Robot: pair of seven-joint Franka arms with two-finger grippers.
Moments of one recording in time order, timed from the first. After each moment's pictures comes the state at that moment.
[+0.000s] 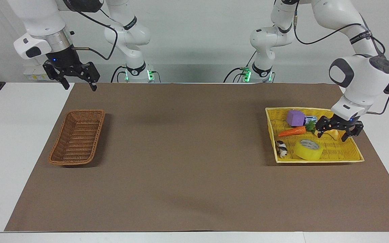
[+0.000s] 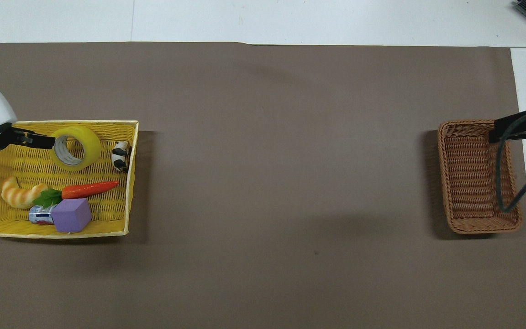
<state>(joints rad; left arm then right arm) 0.11 0.16 0.01 -1.97 -0.02 2.33 0.44 -0.07 0.04 0.05 -1.44 -0.02 1.51 0.05</state>
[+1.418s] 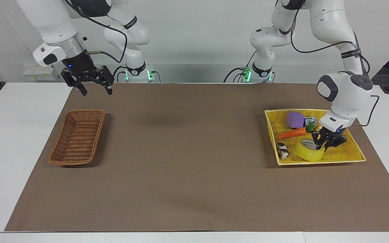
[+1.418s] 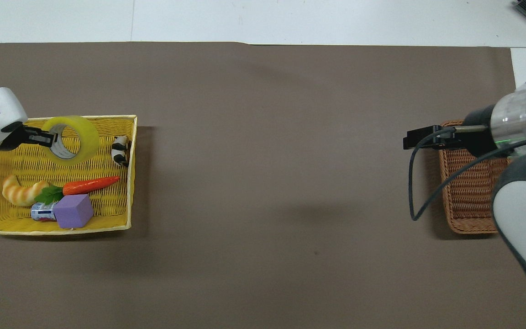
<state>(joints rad) 0.07 0.09 -0.03 -1.95 -0.09 2.22 0.40 0.05 -0.02 0.06 -1.74 0.18 1.82 0.07</state>
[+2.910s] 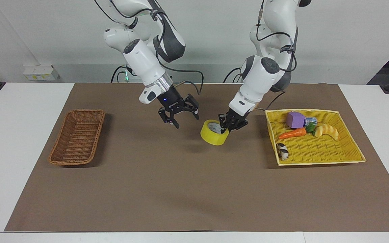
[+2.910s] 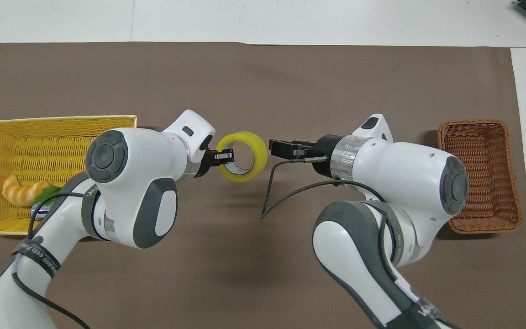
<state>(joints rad) -0.49 0.16 -0.04 -1.99 -0.42 2.44 -0.30 0.41 0.09 0.06 -2.05 0.65 2.63 0.00</state>
